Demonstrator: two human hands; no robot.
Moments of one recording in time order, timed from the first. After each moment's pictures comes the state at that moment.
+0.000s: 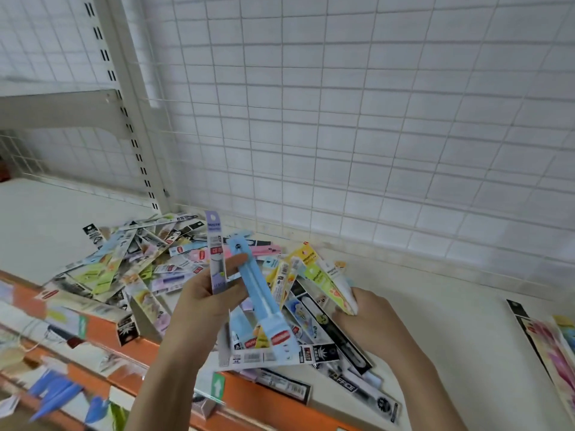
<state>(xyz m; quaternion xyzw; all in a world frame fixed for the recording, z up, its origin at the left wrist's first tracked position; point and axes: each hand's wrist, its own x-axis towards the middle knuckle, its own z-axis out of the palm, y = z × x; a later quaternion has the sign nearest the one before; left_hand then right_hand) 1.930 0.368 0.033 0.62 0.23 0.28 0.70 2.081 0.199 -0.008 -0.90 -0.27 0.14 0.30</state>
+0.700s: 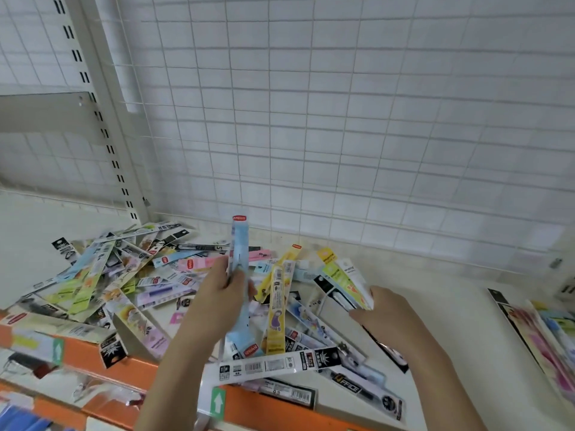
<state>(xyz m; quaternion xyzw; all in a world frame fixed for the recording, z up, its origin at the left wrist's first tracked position) 1.955 0.379 0.032 0.76 0.28 0.21 0.55 2.092 0.185 -0.010 -0.94 -0.18 0.12 0.27</state>
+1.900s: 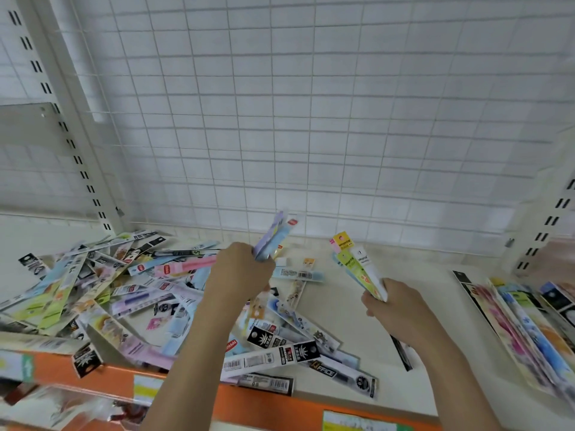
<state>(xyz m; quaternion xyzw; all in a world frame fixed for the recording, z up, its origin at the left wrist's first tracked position) 2.009 0.355 0.046 0.88 0.27 0.14 0.35 2.087 0.135 -0.002 -0.93 -0.14 0.07 0.34</state>
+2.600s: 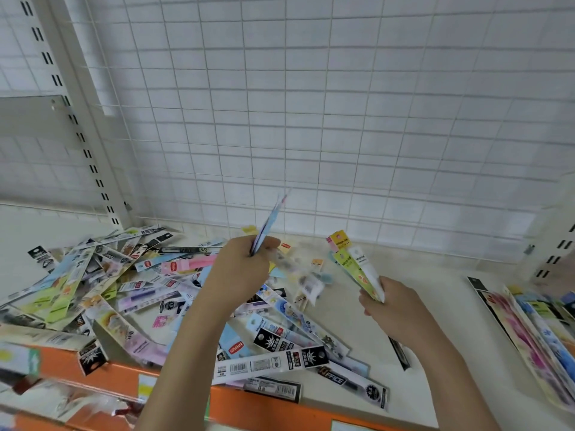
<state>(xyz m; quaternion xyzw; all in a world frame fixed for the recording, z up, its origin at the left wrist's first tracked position) 1.992 0.356 0.059 0.81 0.22 0.18 0.52 2.094 0.153 -0.006 -0.92 -0.17 0.08 0.33</state>
